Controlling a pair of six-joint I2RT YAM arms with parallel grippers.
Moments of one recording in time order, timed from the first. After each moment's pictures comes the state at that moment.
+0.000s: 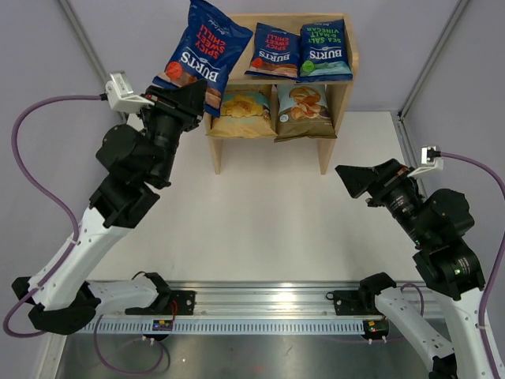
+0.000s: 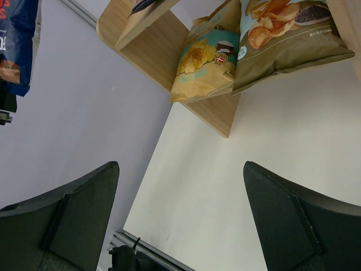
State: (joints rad) left arm -0.79 1.08 1.50 -0.05 -0.53 -0.65; right arm 0.35 0.60 1.12 -0.51 -0.11 0.76
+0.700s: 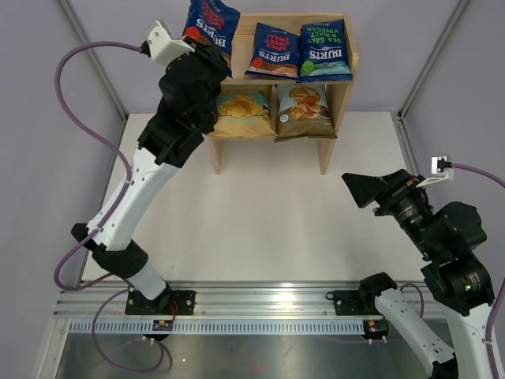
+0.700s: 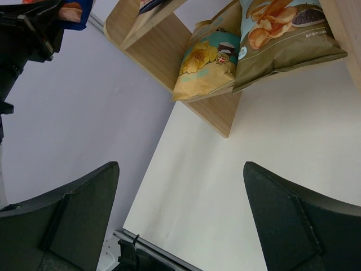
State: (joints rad) left arm -0.72 1.59 2.11 -0.33 -0.83 -0.63; right arm 0.35 0.53 1.14 -0.57 -0.11 0.75
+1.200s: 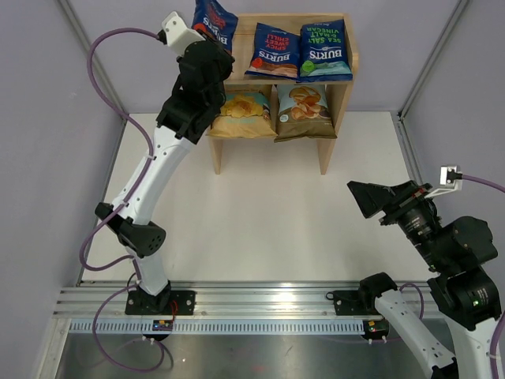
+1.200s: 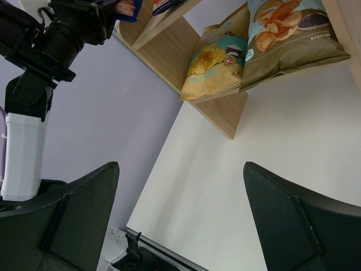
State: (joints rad) left arm -0.61 1.80 2.27 -0.37 -0.77 -0.60; right arm 0.35 0.47 1.15 -0.60 -0.12 0.75
